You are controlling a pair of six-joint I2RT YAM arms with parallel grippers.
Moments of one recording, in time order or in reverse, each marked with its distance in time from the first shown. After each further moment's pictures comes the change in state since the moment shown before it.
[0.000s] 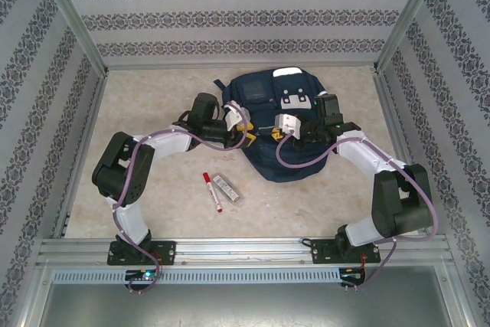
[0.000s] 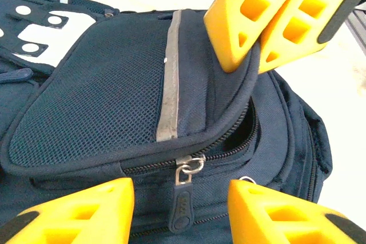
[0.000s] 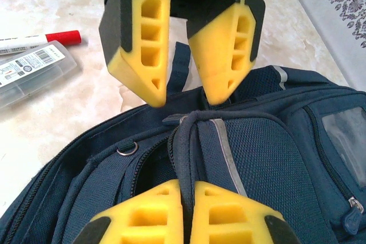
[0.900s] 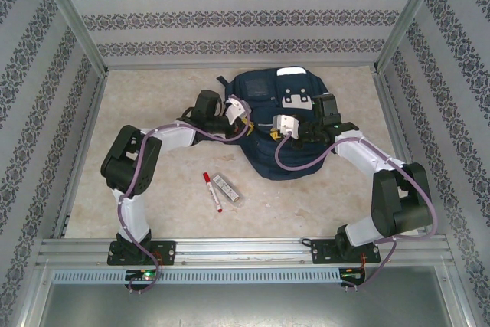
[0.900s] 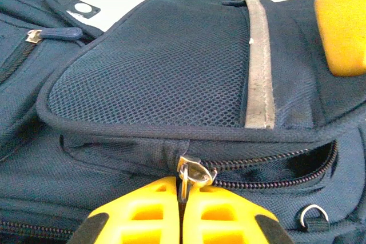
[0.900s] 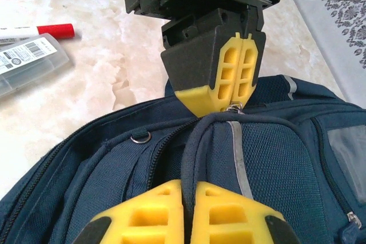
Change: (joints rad) left arm 0.027 0.089 0.081 -0.002 -0.111 -0.123; right arm 0.018 0.007 0.000 0.027 0.027 -0.032
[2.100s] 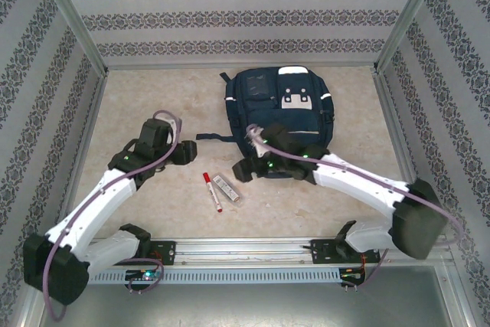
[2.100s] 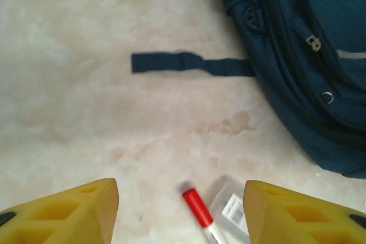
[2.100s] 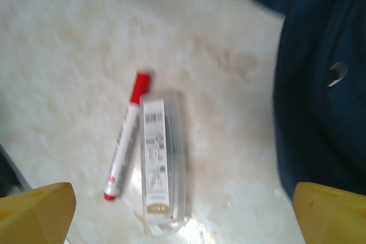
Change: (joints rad) left arm 0.062 -0.928 -0.391 -0.747 -0.694 -0.637; right arm 0.607 -0.117 0.013 -0.208 0.642 1.423
